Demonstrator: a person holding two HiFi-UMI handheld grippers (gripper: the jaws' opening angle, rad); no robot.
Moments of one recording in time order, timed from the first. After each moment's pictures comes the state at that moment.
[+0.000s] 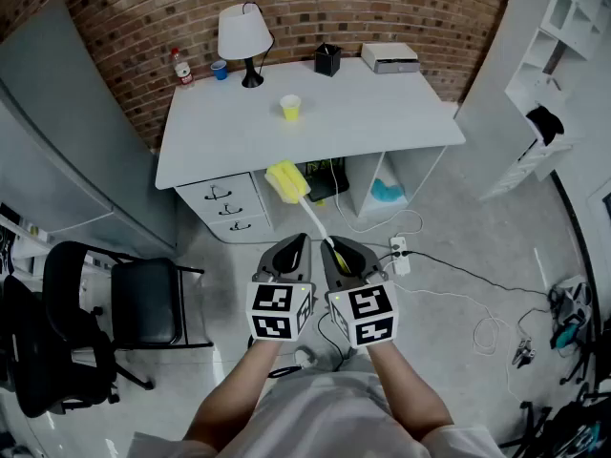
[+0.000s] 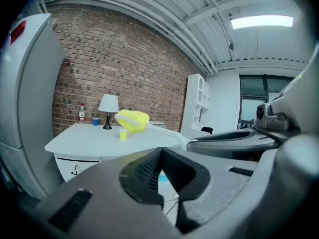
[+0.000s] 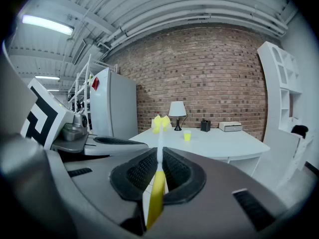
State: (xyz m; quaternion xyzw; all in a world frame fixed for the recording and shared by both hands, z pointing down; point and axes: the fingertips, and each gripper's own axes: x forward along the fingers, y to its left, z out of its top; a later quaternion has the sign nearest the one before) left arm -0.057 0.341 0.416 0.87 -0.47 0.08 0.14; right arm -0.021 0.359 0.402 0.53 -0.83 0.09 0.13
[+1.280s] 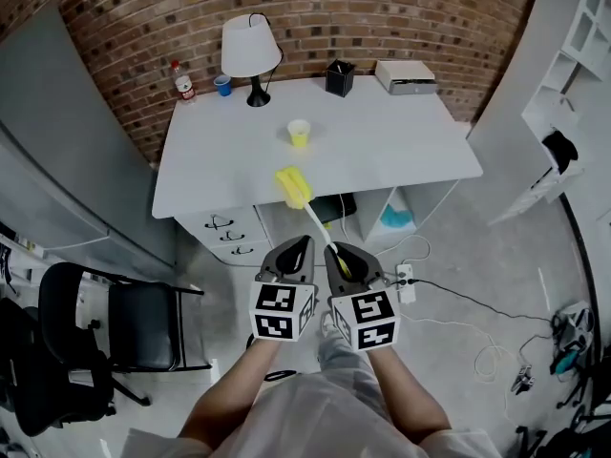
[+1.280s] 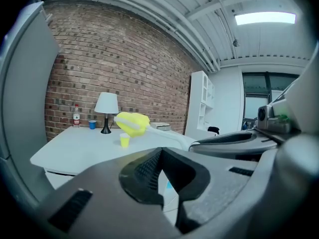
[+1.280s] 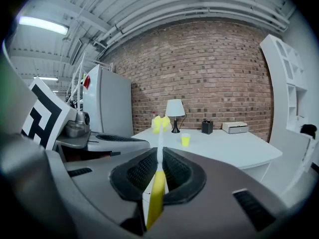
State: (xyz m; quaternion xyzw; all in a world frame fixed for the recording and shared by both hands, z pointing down) left arm -0.058 0.220 0.434 0.87 -0.47 0.09 0.13; right arm -0.021 0.241 0.423 0.53 -0.84 0.10 0.13
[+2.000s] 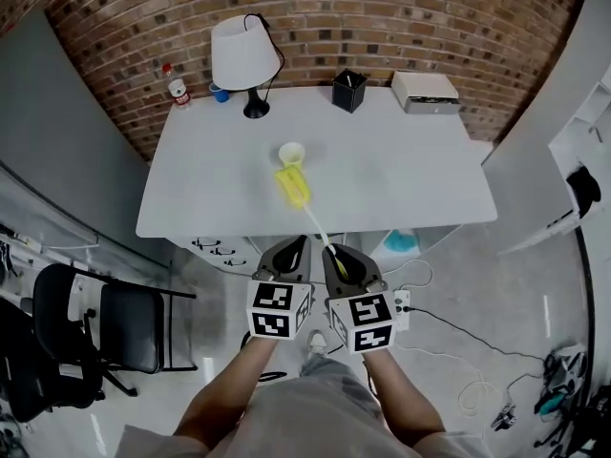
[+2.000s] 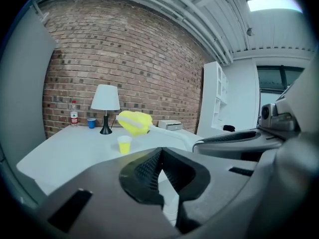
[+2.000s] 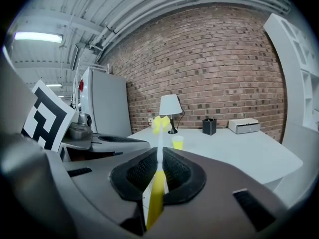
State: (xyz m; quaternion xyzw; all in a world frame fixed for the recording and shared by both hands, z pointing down) left arm 0.000 0.076 0.454 0.84 -0.52 0.11 0.14; right arm 0.042 0.098 0.440 0.48 -0.86 0.12 0.13
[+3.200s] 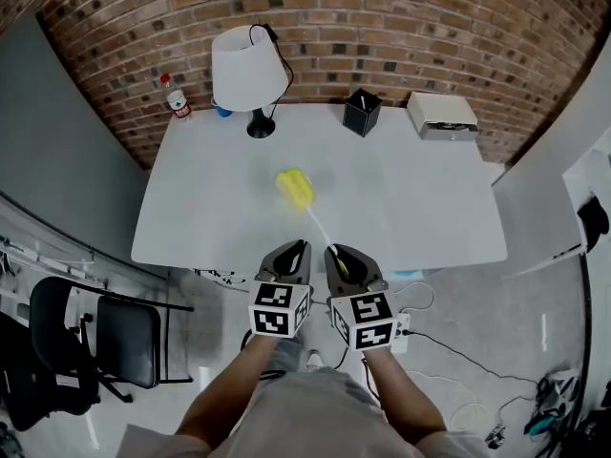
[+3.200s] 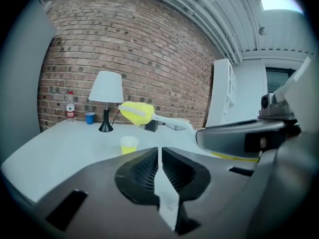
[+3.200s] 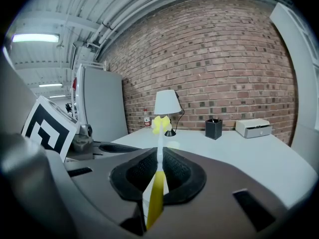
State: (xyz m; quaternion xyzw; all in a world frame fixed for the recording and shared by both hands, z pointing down) left arm -0.014 -0.033 0.487 0.82 -0.53 0.11 0.17; right arm 0.032 -0.017 0.452 0.47 -0.86 0.13 0.14
